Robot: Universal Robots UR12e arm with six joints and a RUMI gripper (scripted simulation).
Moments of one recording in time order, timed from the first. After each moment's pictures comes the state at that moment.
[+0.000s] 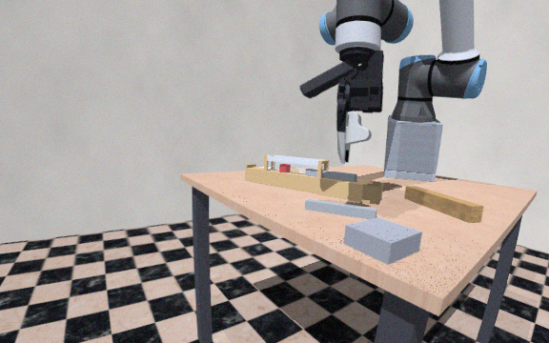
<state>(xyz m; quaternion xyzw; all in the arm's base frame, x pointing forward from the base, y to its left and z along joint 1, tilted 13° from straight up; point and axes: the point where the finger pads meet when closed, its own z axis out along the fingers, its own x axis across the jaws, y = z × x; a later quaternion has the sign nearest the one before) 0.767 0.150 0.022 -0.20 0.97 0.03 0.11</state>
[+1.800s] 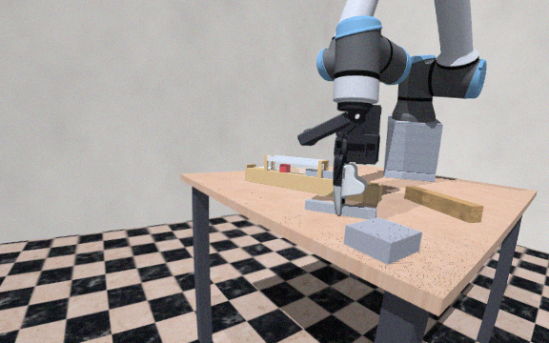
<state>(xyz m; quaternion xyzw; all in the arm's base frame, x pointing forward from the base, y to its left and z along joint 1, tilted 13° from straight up) 0.787 0.160 -0.080 -0.20 0.97 0.03 0.11</state>
